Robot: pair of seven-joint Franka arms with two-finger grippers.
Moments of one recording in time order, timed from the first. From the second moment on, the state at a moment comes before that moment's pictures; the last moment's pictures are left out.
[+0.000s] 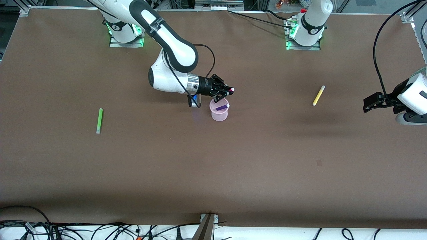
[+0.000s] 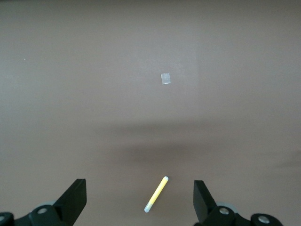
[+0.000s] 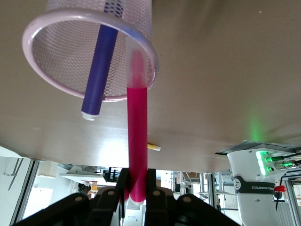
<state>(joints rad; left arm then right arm) -0.01 0.20 0.03 -1.48 0.04 1.66 0.05 0.42 0.56 0.39 -1.84 1.38 2.54 0.94</state>
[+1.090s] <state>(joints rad) -0.01 0.20 0.03 -1.48 0.04 1.66 0.05 0.41 0.63 0.35 -1.69 1.35 2.54 0.84</state>
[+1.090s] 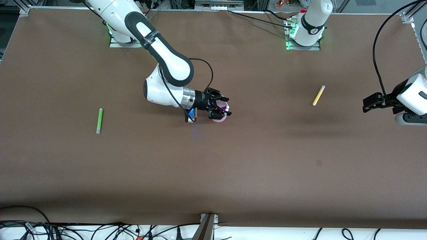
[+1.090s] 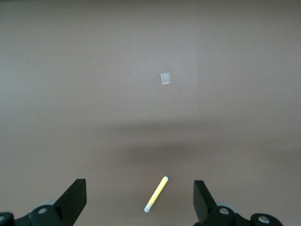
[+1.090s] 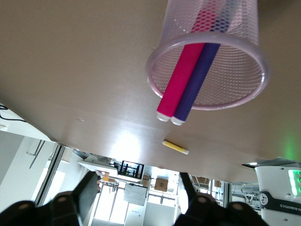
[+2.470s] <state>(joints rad) -0.01 0.20 0.03 -1.48 0.04 1.66 0.05 0.40 0.19 -0.21 -1.69 0.52 1.85 0.43</state>
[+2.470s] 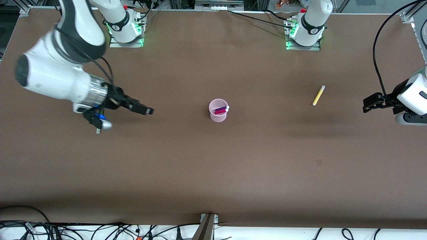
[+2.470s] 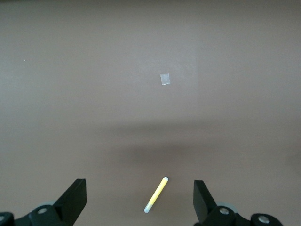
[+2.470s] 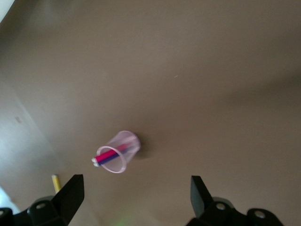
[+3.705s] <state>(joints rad) -0.02 0.20 0.03 -1.47 0.04 1.66 0.05 0.40 -0.04 -0.31 -1.75 0.02 1.70 0.07</state>
